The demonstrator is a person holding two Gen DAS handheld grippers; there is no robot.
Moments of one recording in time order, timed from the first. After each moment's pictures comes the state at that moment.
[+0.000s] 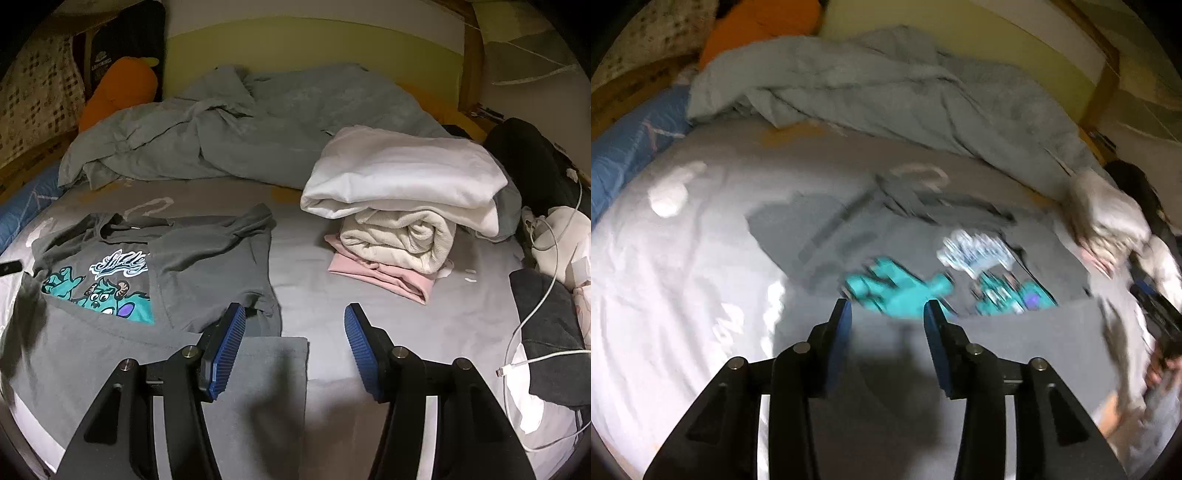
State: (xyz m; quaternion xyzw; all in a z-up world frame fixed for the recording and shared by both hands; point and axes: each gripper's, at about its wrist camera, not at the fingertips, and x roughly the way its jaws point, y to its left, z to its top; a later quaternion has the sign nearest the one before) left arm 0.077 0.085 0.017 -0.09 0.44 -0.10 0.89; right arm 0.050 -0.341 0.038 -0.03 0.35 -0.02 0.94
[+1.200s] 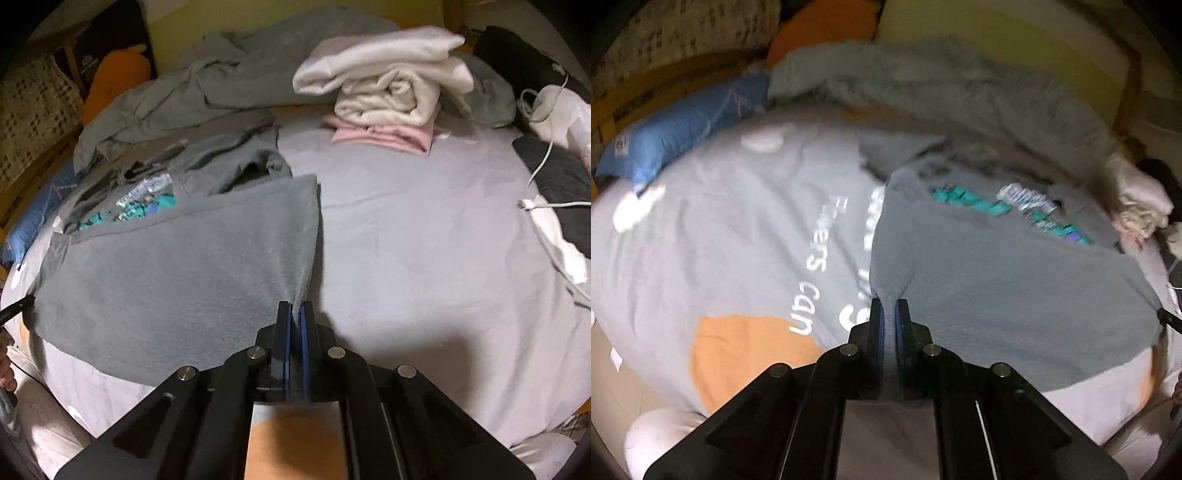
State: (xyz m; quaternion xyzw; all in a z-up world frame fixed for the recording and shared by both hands) left arm -0.050 0.132 -0.017 -0.07 0.39 0.00 0.92; right arm -0.051 -0.352 -0.022 0.07 0.42 0.01 0.91
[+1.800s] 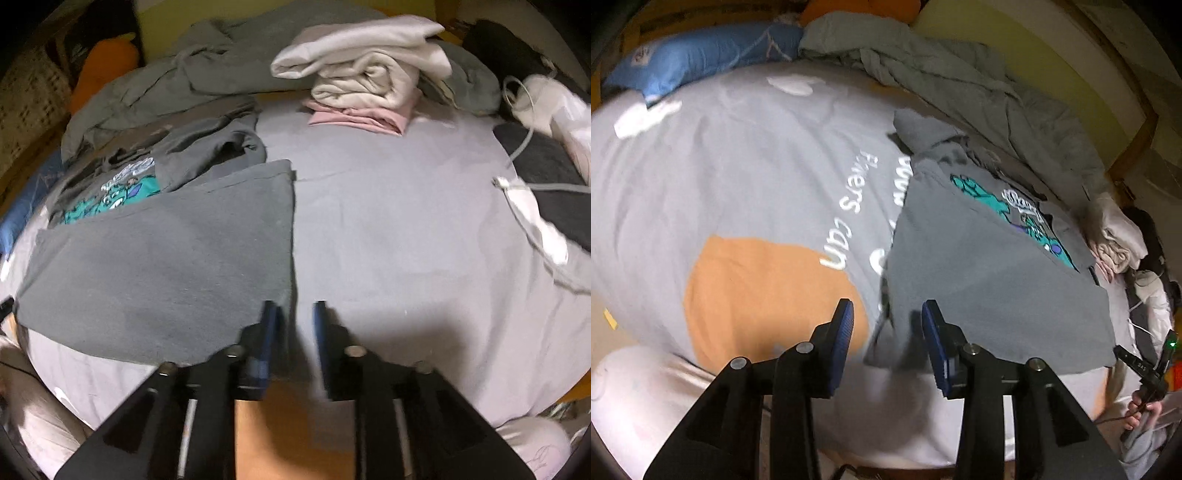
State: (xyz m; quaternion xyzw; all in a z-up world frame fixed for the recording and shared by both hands) left arm -0.072 0.176 -0.043 -0.21 0.44 -0.02 0.88; right arm -0.068 -0.375 -0.037 0.09 0.45 -0.01 0.89
